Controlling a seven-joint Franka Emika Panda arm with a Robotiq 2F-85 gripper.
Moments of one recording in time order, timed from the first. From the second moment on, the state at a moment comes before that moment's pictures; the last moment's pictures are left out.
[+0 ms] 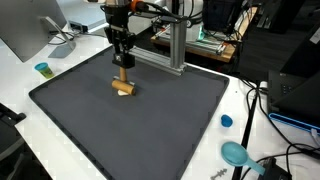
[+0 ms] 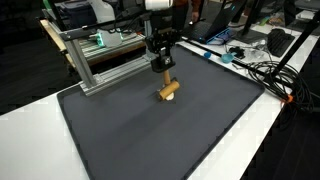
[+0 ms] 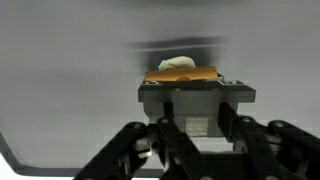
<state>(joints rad) -0.04 0.14 -0.02 -2.23 -0.04 2.57 -0.03</state>
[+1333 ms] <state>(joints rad) -0.03 0.14 -0.03 -2.21 -0.09 2.47 0.03</state>
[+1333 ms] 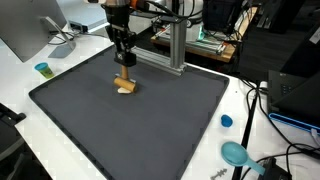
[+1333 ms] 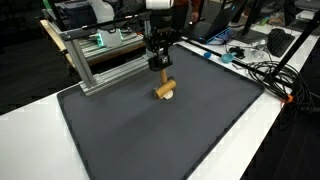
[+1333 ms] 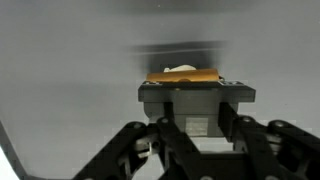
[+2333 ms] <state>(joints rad) -0.04 0.14 -0.03 -2.20 -0.10 2.39 0.03</state>
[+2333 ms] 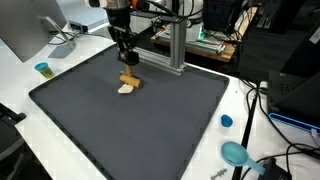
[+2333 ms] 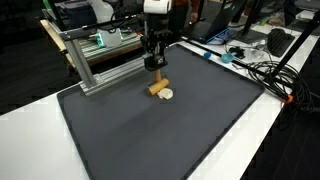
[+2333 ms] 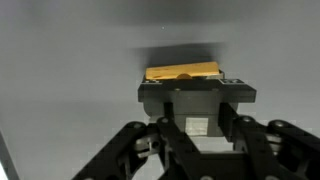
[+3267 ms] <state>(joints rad) 0.03 -0.09 0.03 -2.12 -0.17 2.09 -0.43</state>
